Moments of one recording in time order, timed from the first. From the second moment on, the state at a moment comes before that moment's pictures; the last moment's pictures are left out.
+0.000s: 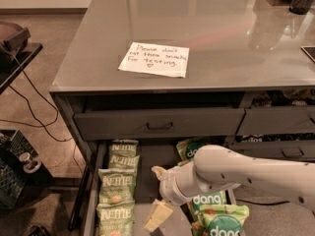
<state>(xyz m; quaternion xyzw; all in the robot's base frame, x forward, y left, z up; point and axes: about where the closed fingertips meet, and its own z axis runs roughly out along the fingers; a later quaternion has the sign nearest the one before) 0.386 0.026 0.574 -0.60 0.71 0.28 0.24</state>
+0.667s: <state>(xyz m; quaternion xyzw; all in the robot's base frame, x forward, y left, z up) 0.373 0.060 0.488 -0.65 0.67 0.27 0.24</state>
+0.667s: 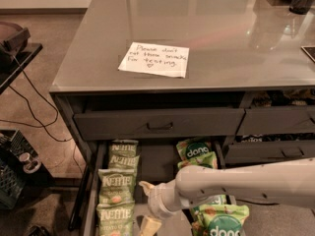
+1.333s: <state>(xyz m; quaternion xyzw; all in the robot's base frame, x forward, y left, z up) 0.360 0.110 0.427 -0.68 0.60 0.31 0.26</state>
